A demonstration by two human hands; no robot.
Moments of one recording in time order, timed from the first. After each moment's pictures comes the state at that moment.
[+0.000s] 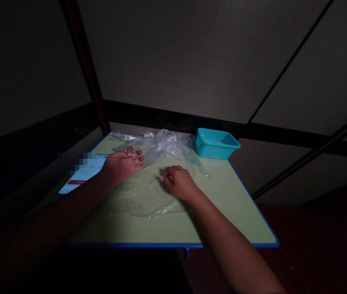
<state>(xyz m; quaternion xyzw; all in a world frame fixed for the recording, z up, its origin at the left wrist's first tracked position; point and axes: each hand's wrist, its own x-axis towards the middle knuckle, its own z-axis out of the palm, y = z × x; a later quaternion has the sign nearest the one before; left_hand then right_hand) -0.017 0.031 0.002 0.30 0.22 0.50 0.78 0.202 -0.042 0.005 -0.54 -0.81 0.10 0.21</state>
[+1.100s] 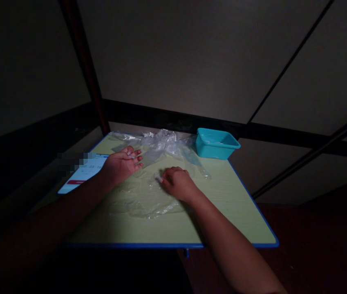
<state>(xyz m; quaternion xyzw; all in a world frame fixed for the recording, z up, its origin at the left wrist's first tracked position) -0.016 0.028 0.007 0.32 0.25 0.51 0.76 0.201 -0.042 0.004 -0.53 -0.82 0.11 0.19</state>
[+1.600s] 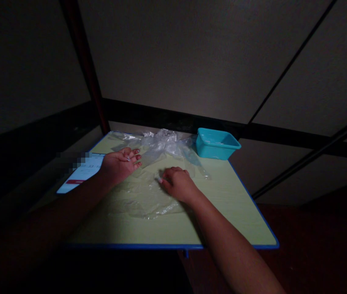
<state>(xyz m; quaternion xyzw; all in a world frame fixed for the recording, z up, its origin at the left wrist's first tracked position) -0.017 0.027 0.006 0.31 0.25 0.54 0.74 0.201 -0.044 0.006 -0.53 -0.82 0.11 0.19</state>
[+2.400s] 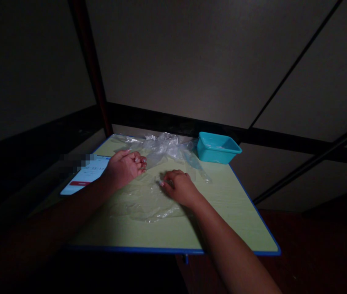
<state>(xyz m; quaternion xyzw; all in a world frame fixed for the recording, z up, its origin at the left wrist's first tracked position) -0.014 0.020 0.013 0.32 0.22 0.46 0.80 0.202 -0.044 0.005 -0.52 -0.82 0.11 0.21</state>
